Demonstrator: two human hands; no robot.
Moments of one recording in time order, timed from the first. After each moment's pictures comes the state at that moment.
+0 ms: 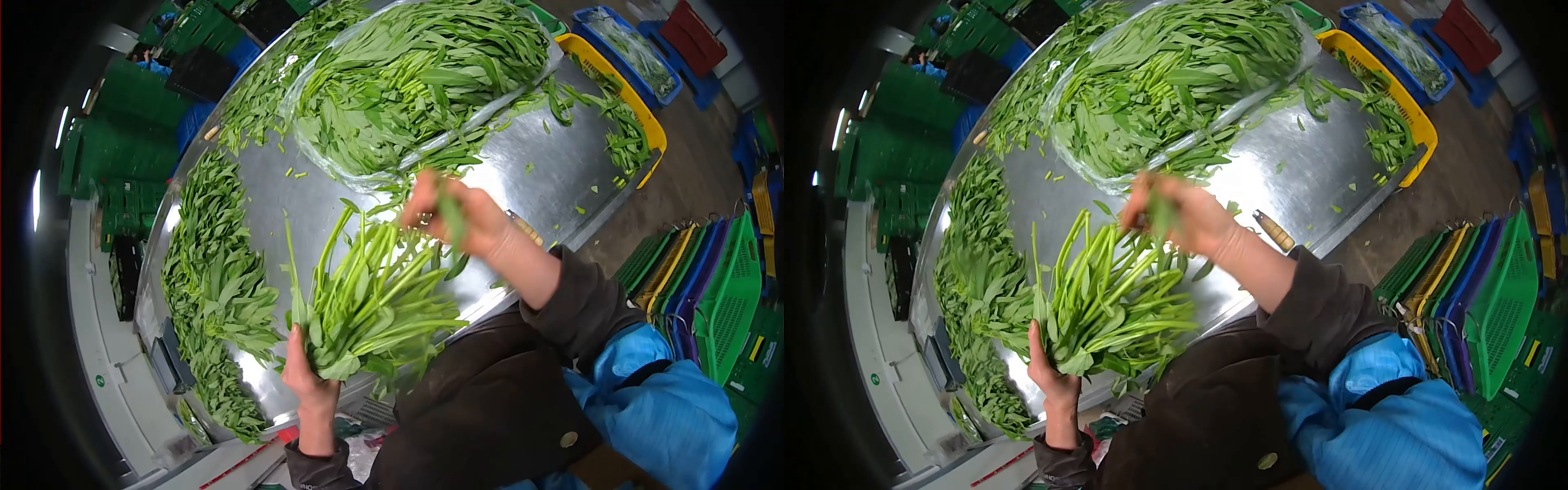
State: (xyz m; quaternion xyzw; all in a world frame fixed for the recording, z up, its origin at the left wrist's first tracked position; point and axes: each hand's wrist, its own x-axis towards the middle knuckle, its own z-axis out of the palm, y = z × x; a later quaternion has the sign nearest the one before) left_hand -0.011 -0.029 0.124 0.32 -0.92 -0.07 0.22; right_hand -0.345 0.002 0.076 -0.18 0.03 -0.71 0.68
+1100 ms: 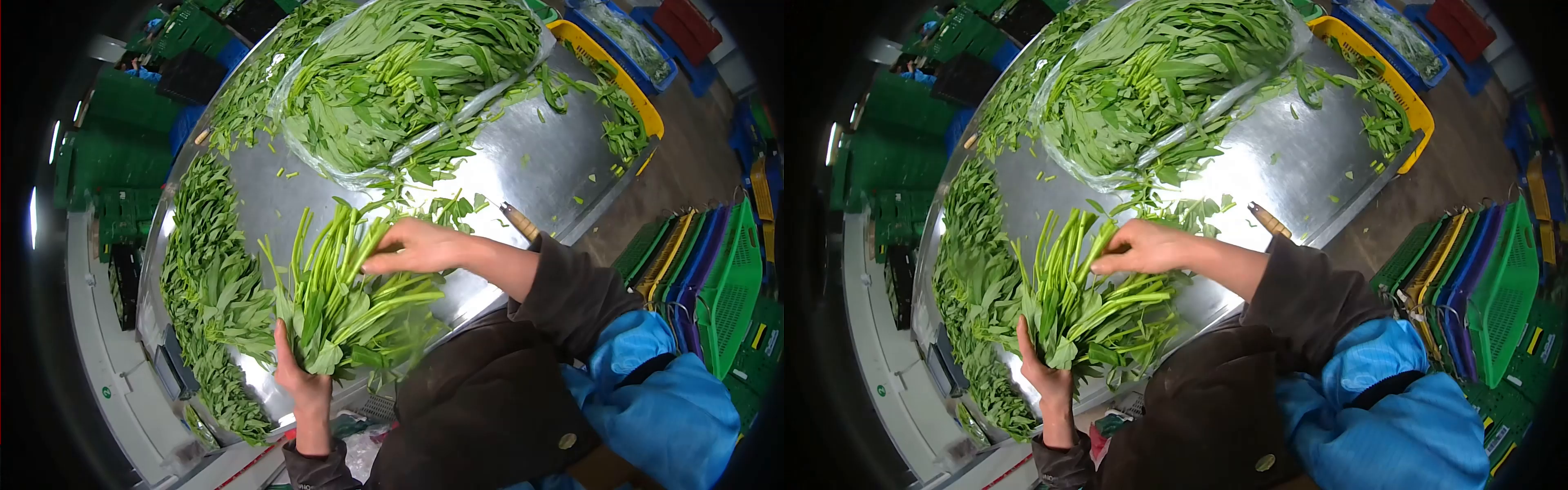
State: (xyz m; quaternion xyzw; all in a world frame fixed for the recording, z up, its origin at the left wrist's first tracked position) left_hand -0.011 -0.038 0.121 0.39 -0.88 -0.14 0.23; right_hand -0.316 -0.011 0.084 -0.50 0.50 -0.39 0.60
